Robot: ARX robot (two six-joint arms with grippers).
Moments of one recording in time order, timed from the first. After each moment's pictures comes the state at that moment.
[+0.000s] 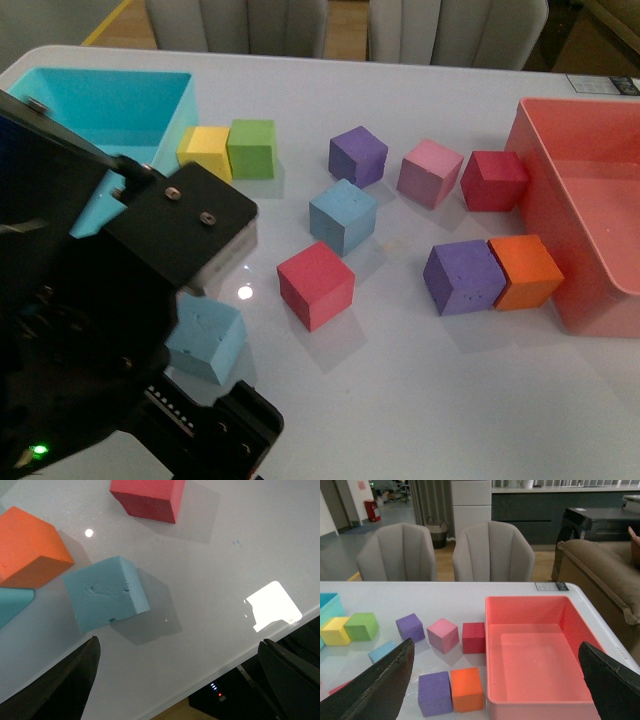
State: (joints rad) left arm -0.67 1.72 0.54 0.17 -0.10 0.09; right arm 0.00 0.00 0.02 0.00 0.00 -0.01
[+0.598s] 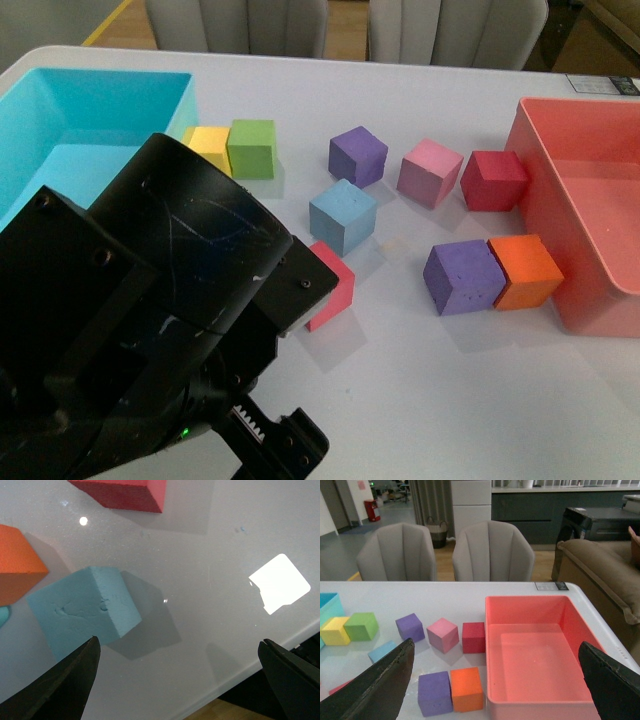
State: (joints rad) left arm -0.66 1.91 0.66 0.16 -0.09 0.15; right arm 0.00 0.00 0.02 0.00 0.00 -0.01
